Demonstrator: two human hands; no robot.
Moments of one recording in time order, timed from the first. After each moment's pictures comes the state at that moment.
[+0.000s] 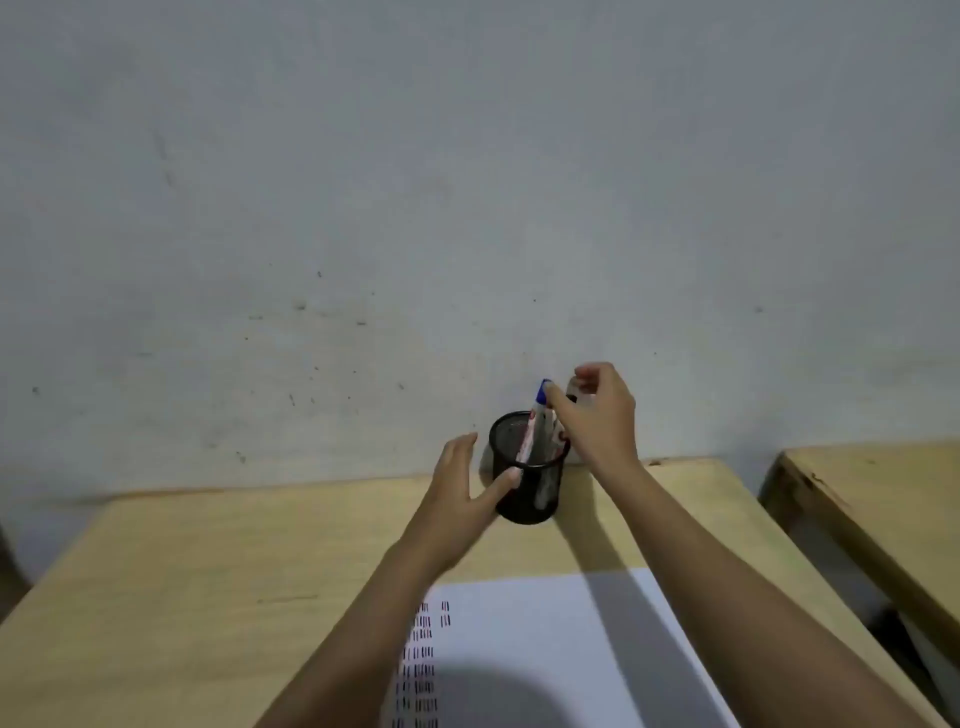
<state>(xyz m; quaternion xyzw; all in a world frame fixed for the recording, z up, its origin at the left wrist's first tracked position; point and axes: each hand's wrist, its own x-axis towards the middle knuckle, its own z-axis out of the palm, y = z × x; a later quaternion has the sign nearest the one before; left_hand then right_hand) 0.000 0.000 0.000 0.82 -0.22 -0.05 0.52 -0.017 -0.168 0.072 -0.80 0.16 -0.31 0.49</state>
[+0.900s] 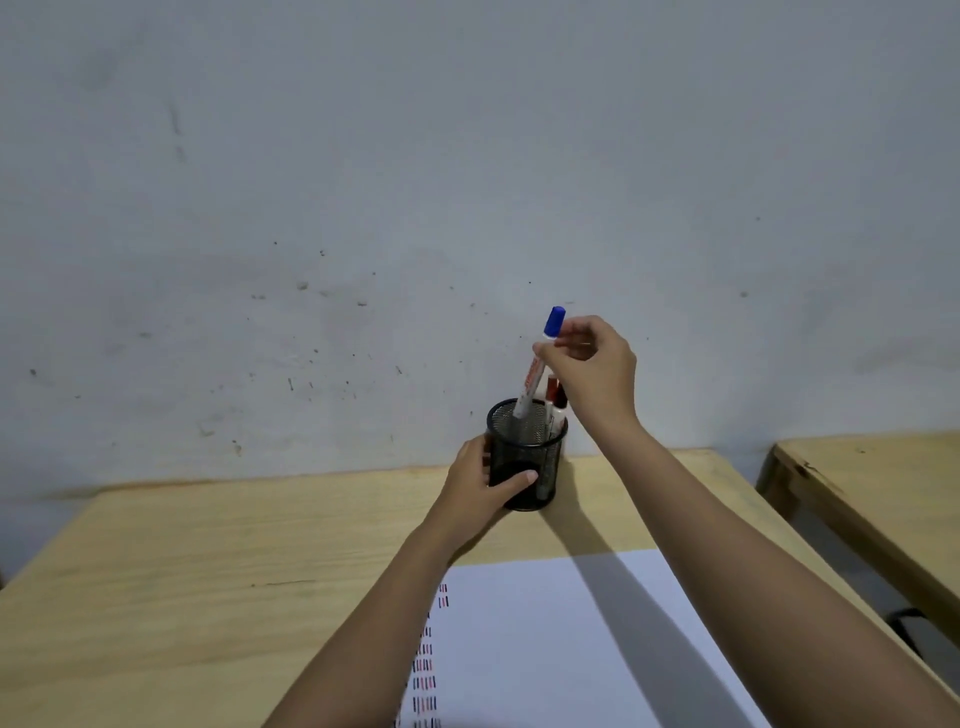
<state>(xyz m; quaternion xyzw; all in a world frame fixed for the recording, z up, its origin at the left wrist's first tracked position) 0.008 -0.022 -0.022 0.76 -0.25 -0.06 0.60 -0.034 -0.150 0.104 -0.73 0.07 -0.39 0.56</state>
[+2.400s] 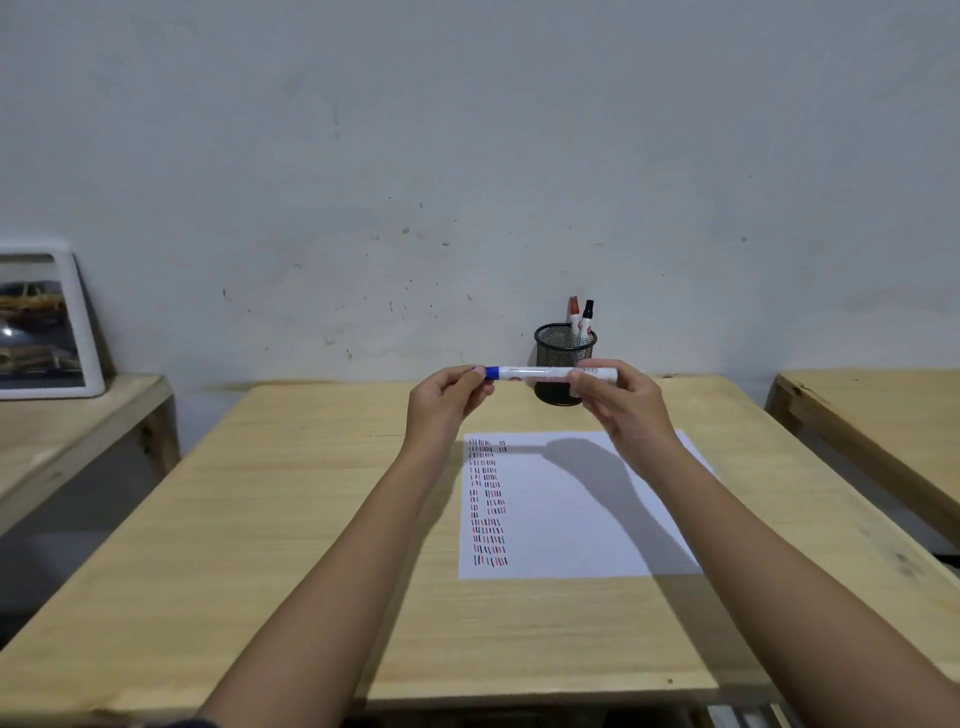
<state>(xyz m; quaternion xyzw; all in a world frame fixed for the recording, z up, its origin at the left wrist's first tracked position) -0.130 0.094 0.036 0.58 -0.09 -0.01 0.81 -0.189 -0.093 0.044 -0.60 0.01 -0.19 0.77</state>
